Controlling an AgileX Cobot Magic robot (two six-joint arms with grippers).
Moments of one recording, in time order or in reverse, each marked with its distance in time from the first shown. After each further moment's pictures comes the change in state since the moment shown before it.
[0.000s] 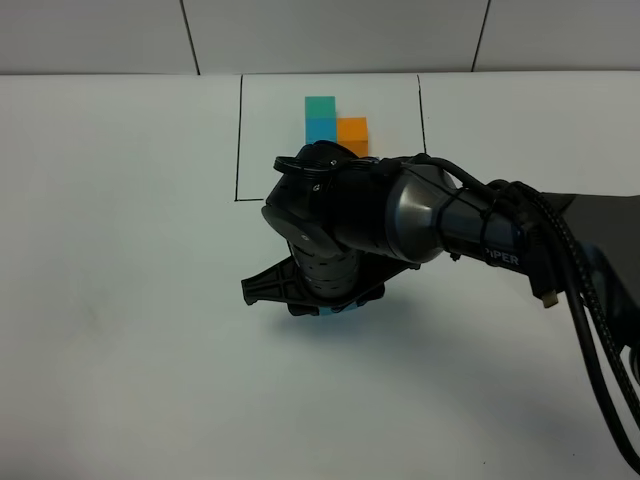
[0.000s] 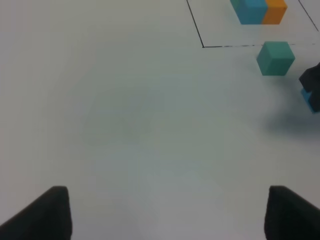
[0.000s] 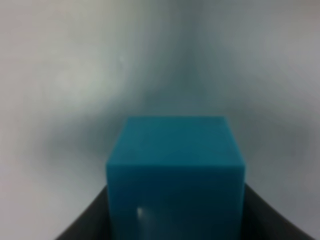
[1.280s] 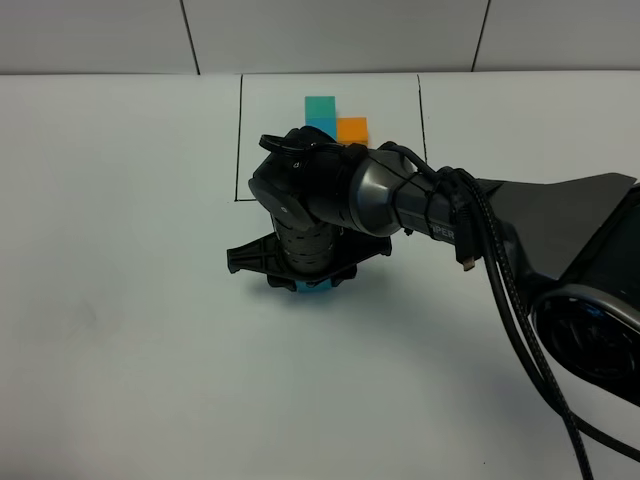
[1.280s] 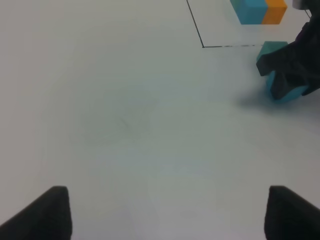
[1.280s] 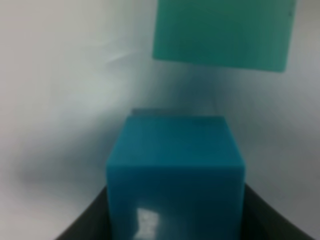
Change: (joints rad) left arm 0.000 0.000 0.000 0.000 0.000 0.000; right arm -0.062 0.185 -0.200 0.044 -0.032 0.000
